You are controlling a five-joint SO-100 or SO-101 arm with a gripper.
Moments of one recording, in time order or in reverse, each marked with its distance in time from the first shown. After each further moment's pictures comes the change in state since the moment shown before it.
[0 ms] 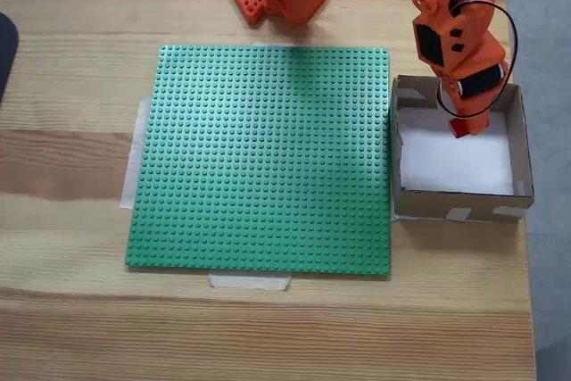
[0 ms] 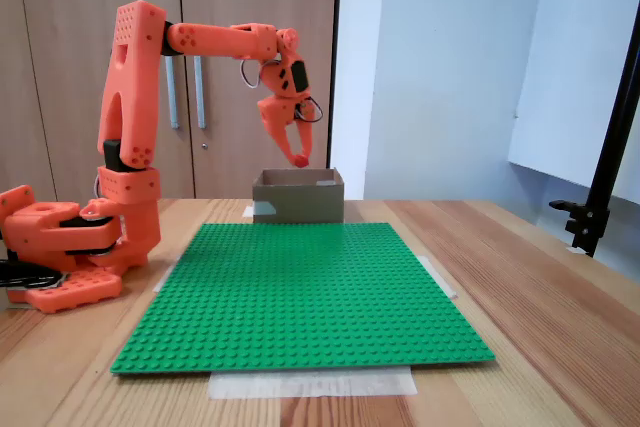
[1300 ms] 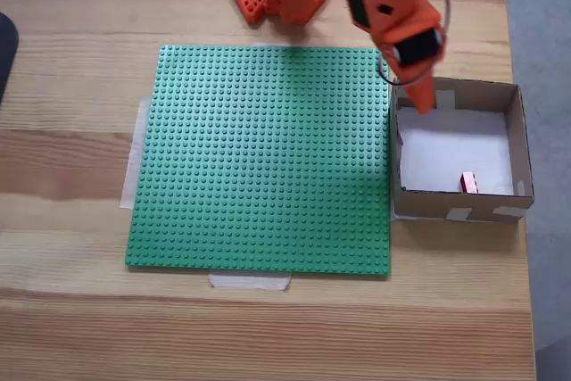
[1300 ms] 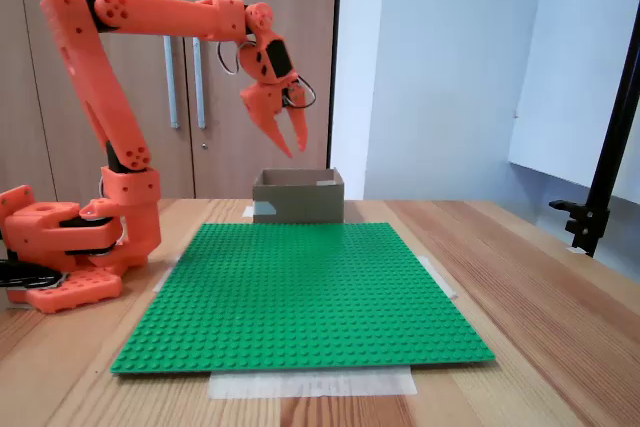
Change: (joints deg) arm 8.0 31.4 32.1 -8.6 -8.1
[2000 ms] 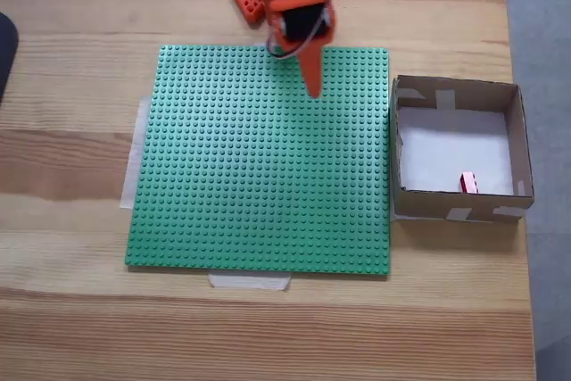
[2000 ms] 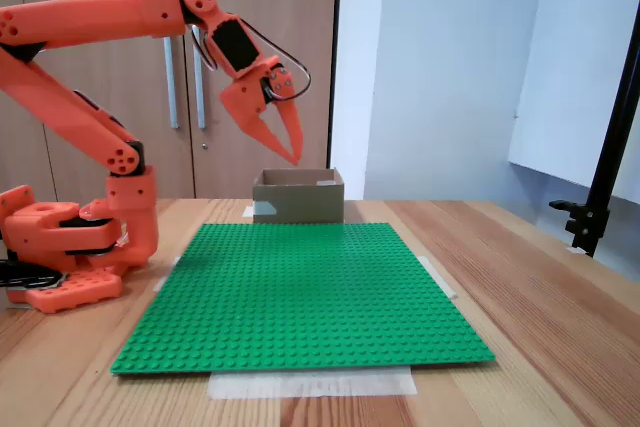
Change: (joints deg) arm 22.9 28.7 22.6 -2.4 -12.4
